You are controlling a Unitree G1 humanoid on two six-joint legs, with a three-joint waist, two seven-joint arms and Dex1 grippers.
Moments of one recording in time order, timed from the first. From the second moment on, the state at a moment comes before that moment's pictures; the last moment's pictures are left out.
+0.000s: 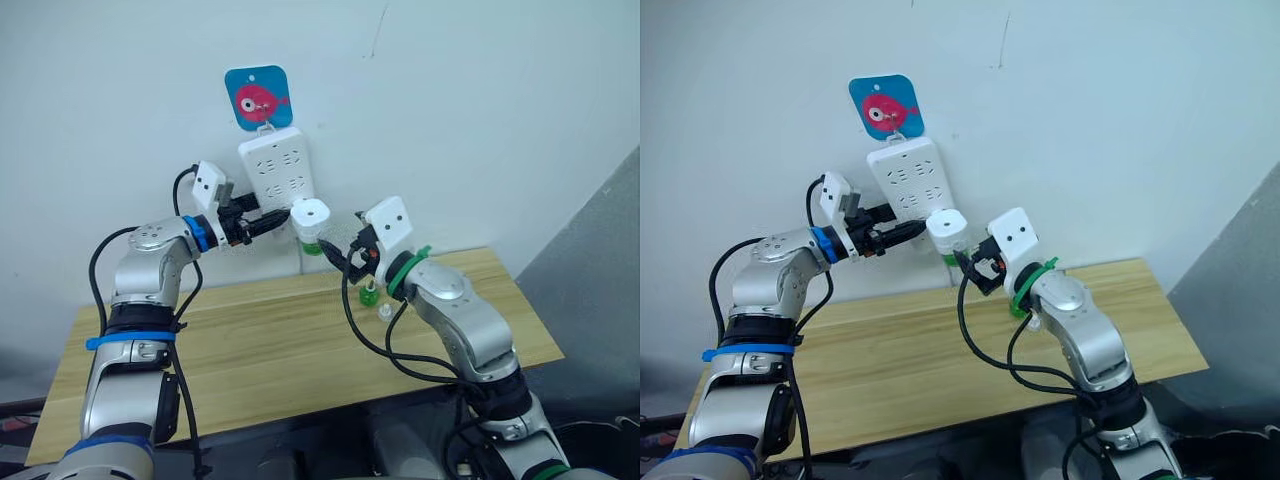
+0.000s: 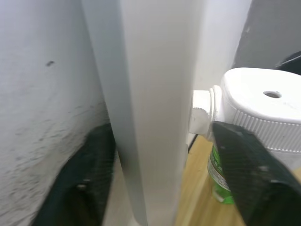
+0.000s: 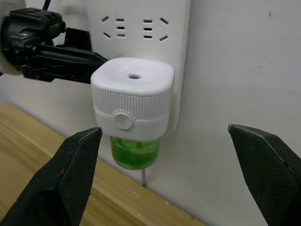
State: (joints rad) left arm -0.70 0.56 0.12 0.46 -0.31 0.25 -1.00; right arm -0.45 -0.16 0.26 -0.41 0.14 0.75 0.34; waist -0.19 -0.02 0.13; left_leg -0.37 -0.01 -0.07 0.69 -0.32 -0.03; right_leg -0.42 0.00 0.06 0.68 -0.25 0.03
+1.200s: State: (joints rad) left arm 0.18 0.55 0.16 -0.59 -0.47 0.29 -0.79; right arm -0.52 -0.17 0.38 -0.25 0.07 0.60 0.45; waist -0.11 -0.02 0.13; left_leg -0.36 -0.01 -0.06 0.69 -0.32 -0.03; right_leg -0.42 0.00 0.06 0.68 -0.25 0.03
